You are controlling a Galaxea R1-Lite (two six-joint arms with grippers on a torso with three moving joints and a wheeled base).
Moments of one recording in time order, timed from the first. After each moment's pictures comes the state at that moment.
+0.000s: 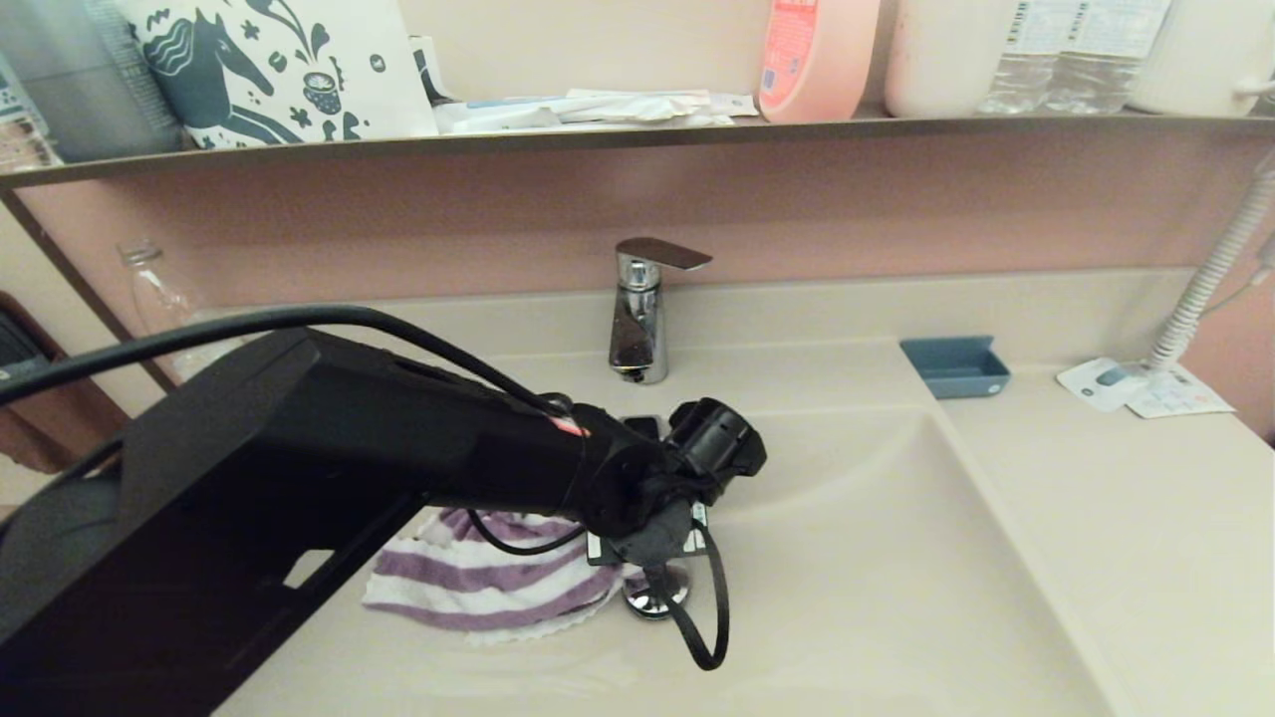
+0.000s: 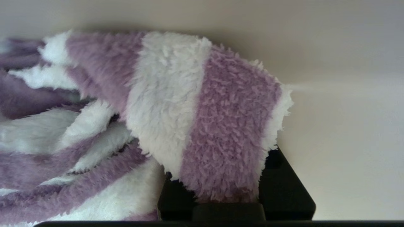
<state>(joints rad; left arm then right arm) -0.81 2.23 -1.51 0.40 0.52 -0.75 0.00 0.00 0.00 0.00 -0.01 0.02</state>
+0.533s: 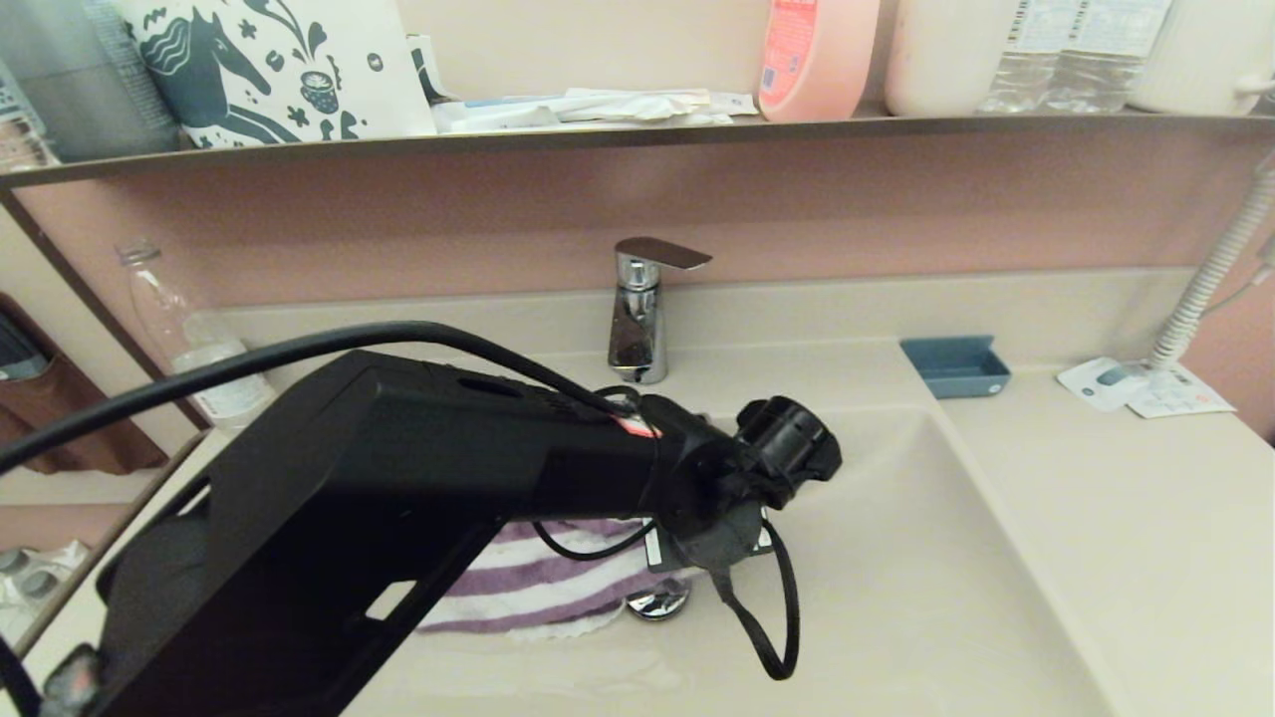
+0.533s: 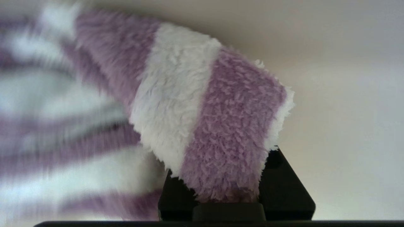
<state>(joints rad) -0.92 2.30 -1.75 0.57 0.50 -0.89 0.00 0.00 0.00 0.00 -0.01 0.02</state>
